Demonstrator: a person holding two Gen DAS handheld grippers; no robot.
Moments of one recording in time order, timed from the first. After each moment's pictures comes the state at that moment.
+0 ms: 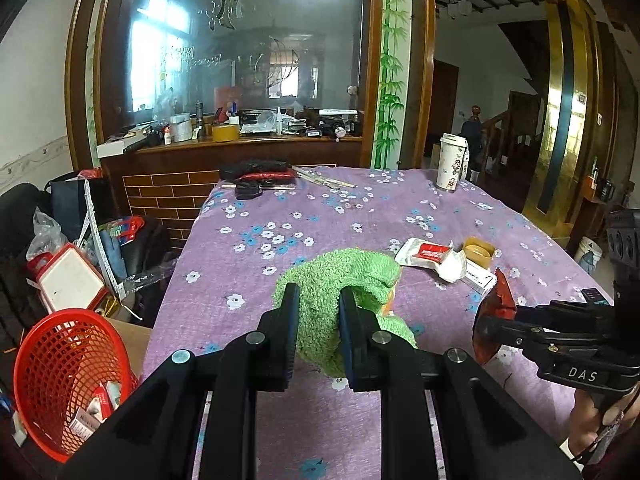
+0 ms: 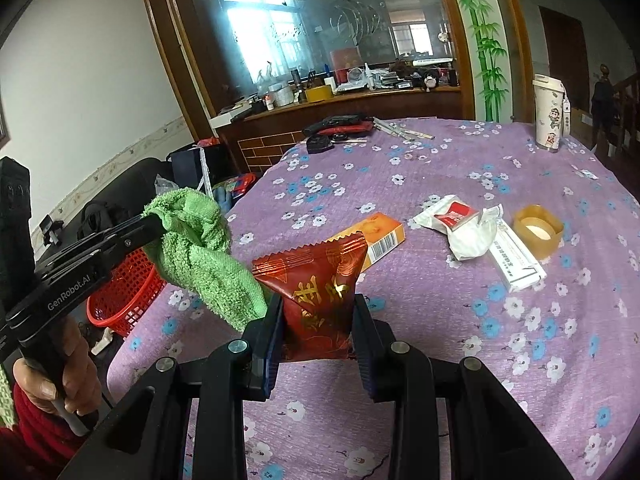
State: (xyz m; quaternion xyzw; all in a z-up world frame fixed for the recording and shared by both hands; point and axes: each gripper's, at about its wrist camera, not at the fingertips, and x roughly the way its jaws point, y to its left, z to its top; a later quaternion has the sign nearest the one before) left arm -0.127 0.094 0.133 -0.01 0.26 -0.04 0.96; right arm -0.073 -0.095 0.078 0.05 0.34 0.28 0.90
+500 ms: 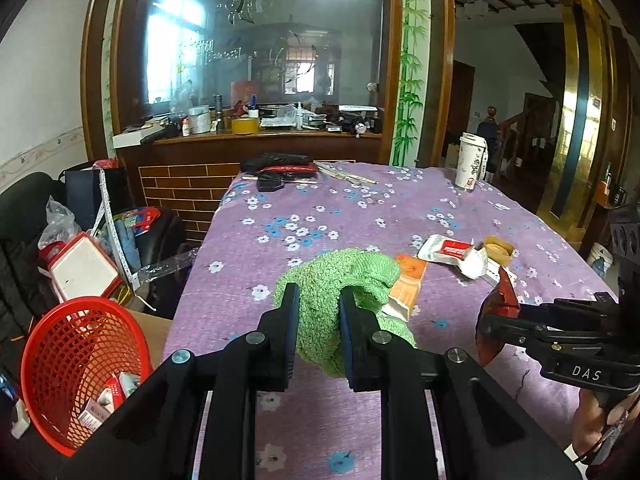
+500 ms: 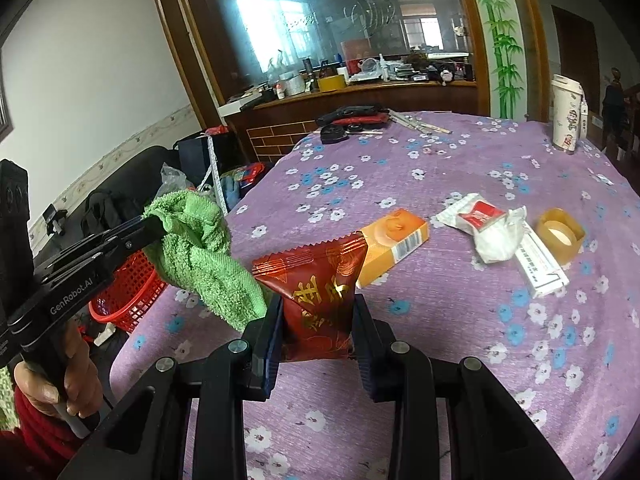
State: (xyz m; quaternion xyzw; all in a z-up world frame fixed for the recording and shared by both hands) left arm -0.130 0.118 0.128 -0.02 0.27 -0.01 0.96; right arm -0.066 -0.065 0.077 0.04 0.35 0.29 0.89
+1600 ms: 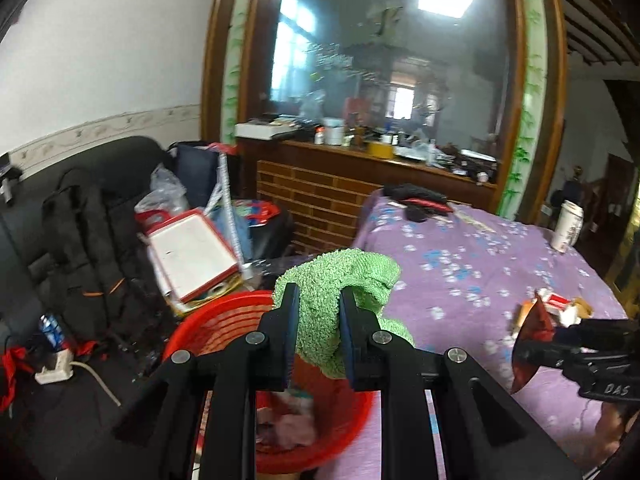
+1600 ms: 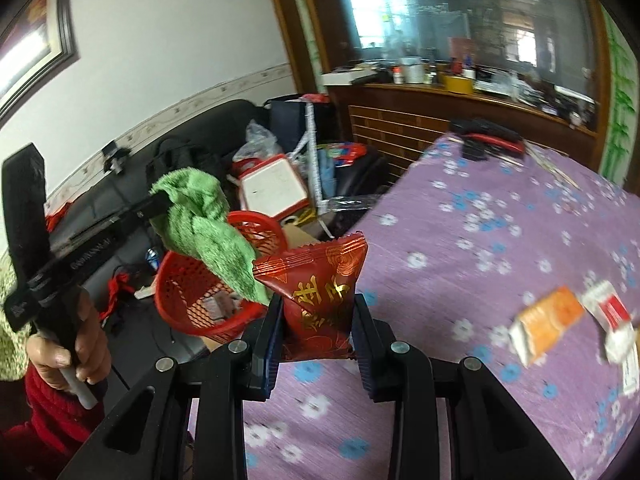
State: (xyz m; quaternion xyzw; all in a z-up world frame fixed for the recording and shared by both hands) left arm -0.201 0.307 0.146 -0.09 0.24 0.17 0.95; right arm -0.081 0.115 0.113 -0.05 0.35 0.44 0.83
